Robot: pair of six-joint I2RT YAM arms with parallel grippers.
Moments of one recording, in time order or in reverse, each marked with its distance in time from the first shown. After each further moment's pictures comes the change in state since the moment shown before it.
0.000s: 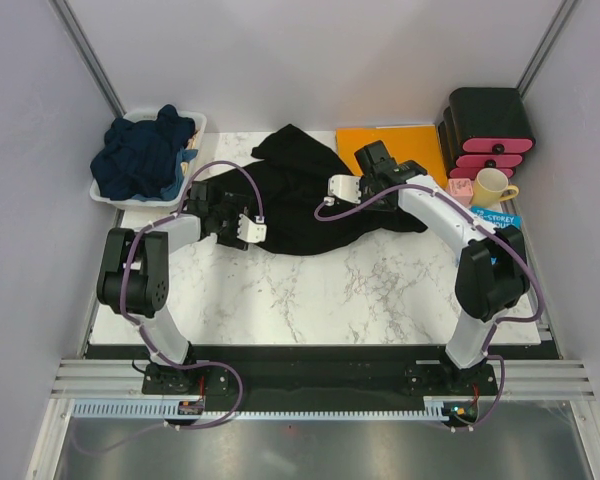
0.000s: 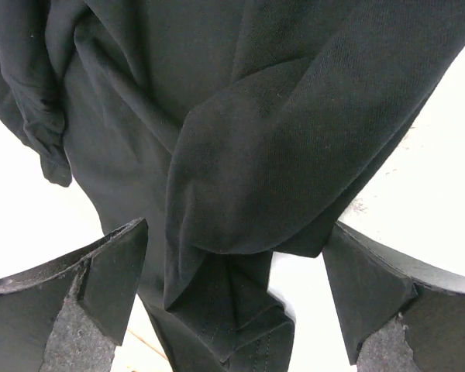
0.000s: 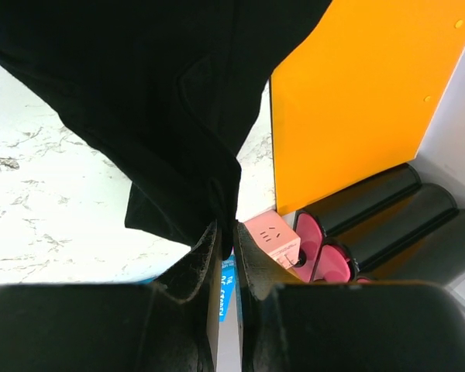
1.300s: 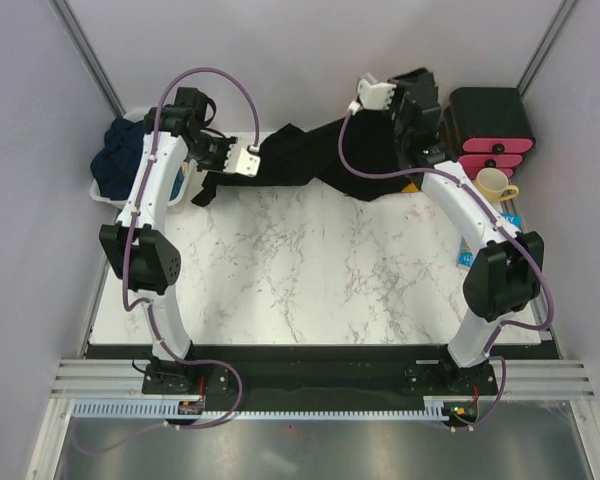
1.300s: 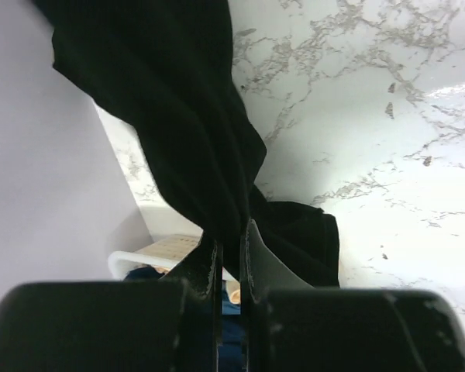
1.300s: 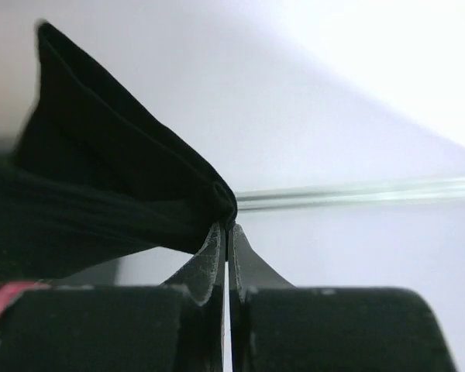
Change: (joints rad) left arm -0.002 0.185 1.147 -1.203 -0.100 0.089; right arm -0.122 -0.041 0.094 0.850 0.276 -0.387
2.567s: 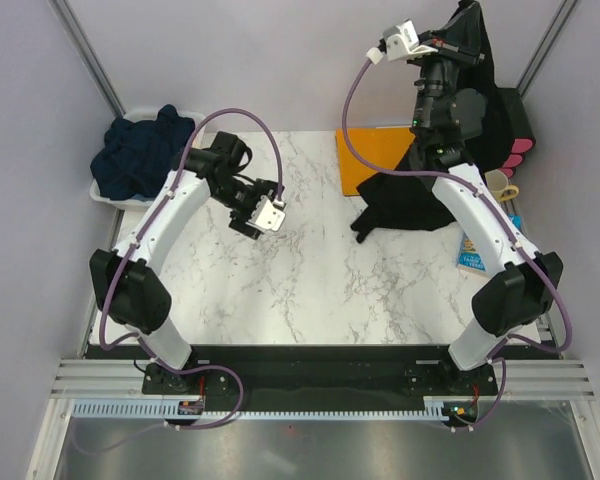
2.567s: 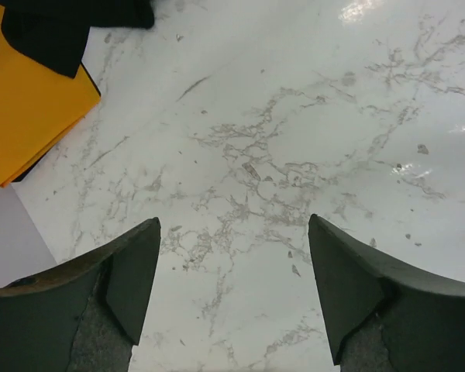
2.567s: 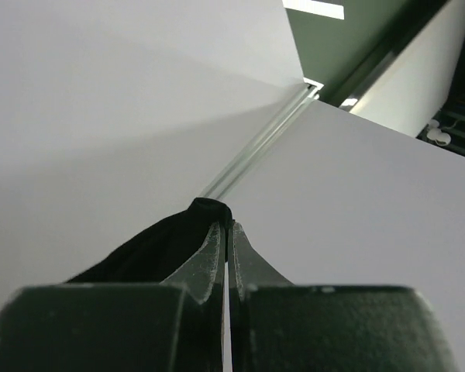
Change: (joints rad) left arm -0.224 -0.288 -0.465 0.046 0.223 0.047; right arm 0.008 -0.090 0.101 0.713 -0.053 0.029
